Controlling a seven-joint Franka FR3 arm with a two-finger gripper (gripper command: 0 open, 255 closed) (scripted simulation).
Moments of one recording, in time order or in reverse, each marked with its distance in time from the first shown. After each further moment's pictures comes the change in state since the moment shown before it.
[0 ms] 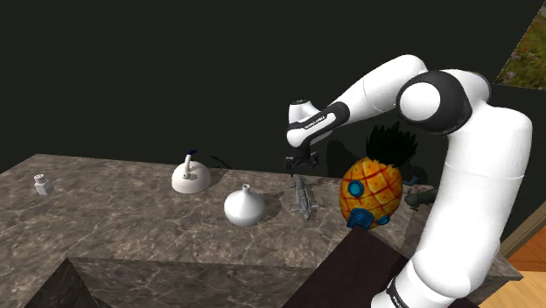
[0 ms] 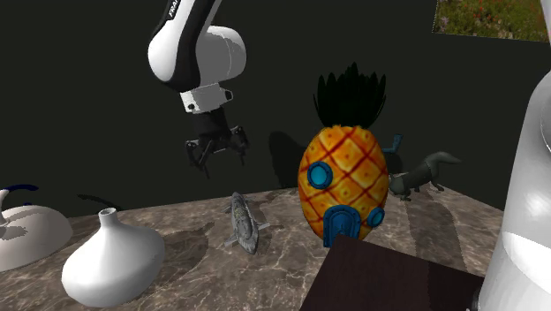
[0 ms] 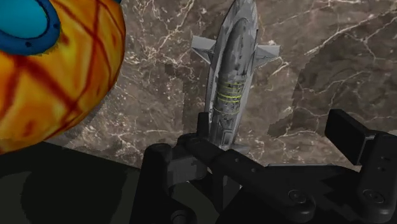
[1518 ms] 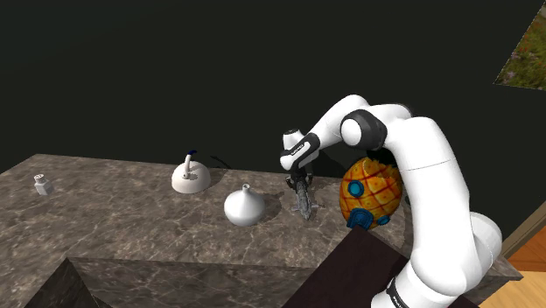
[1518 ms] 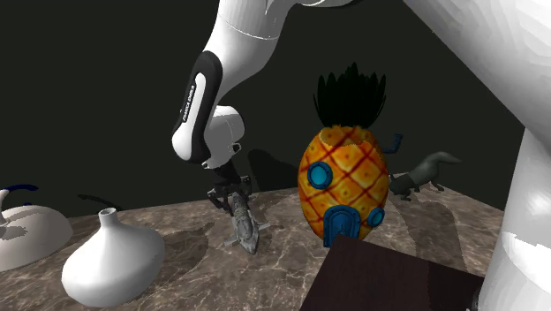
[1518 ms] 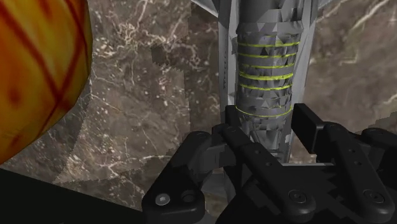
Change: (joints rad) arm -0.046 0.498 -0.061 0.344 -0.007 0.065 0.109
